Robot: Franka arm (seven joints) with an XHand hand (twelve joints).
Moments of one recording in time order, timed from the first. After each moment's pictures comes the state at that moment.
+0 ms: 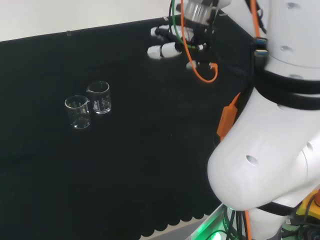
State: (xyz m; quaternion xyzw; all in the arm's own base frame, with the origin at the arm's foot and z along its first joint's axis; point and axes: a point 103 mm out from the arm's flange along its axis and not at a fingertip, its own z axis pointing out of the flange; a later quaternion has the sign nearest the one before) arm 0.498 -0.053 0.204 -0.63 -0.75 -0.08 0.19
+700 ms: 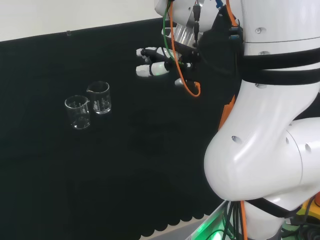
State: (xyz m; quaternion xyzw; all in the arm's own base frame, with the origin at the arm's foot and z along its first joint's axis) arm 0.537 -0.025 0.121 -0.56 -0.77 -0.12 0.26
